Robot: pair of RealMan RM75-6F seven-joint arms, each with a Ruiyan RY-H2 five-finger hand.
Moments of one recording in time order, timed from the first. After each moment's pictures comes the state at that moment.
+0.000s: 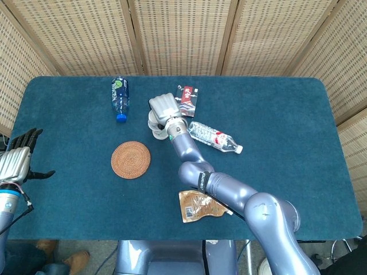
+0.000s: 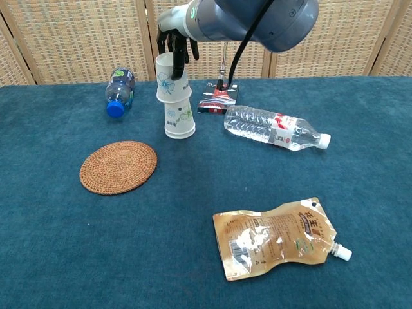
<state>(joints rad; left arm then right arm) -0.39 -1.01 -0.18 -1.80 0.96 1.14 0.16 1.59 -1.80 0.32 -0.78 -0.24 0.57 -0.74</state>
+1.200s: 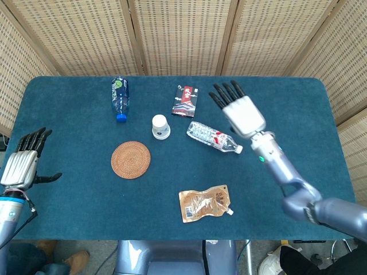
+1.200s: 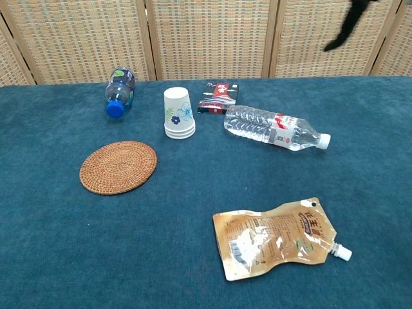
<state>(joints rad) -0.33 -1.06 -0.13 -1.79 1.22 1.28 0.10 0.98 -1.19 0.07 -1.50 -1.18 1.12 -0.33</state>
